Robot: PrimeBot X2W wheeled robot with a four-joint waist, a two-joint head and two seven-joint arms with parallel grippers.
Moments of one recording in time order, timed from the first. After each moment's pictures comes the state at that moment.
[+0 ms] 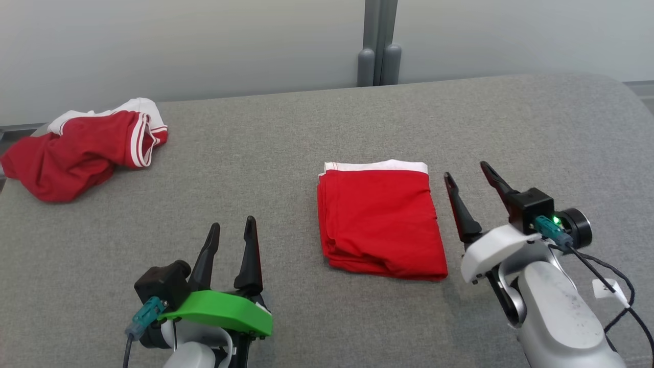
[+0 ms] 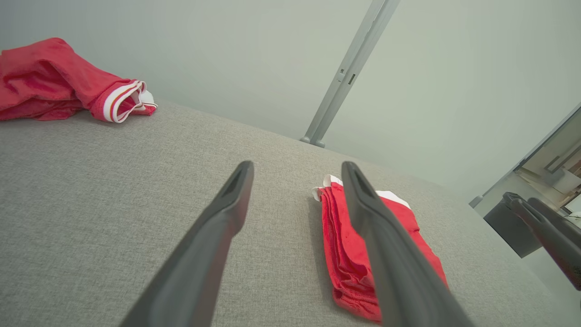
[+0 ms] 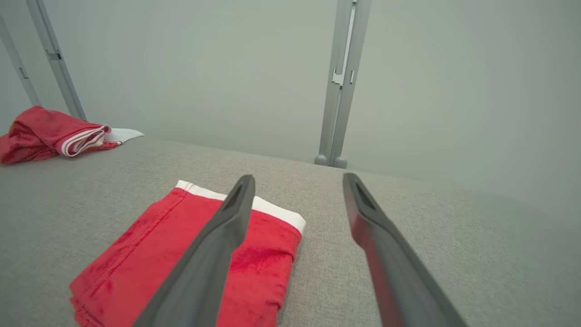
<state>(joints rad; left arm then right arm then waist) -0.15 0.15 -0.45 0.15 -0.70 0.18 -0.24 -0.39 -0.09 0.14 0.51 0.05 0.13 -0.26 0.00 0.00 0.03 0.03</state>
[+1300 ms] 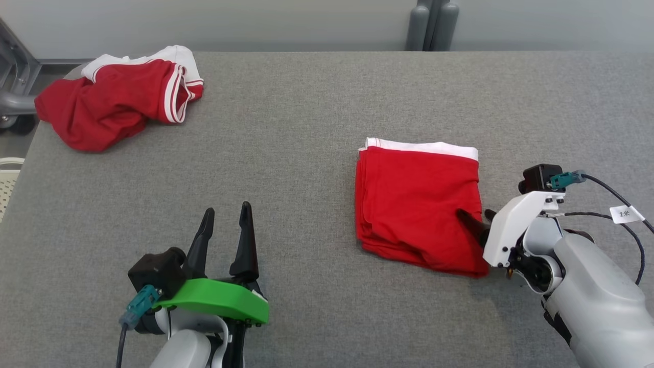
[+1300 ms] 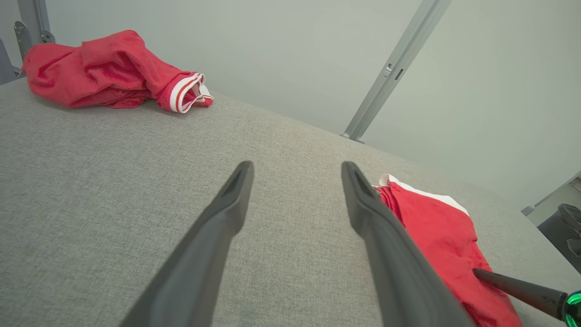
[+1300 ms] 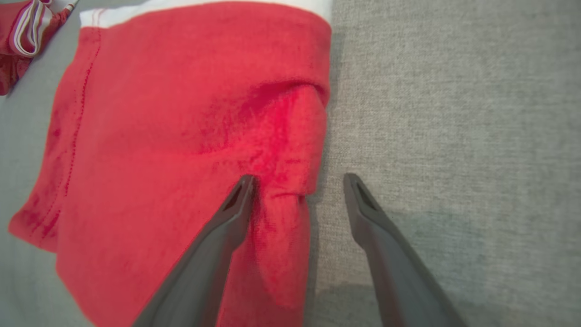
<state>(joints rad) -0.18 0.16 -0.46 0.13 -0.69 0.19 -0.24 -0.57 -0.27 0.38 0.75 0.76 0.13 0.28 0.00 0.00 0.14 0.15</state>
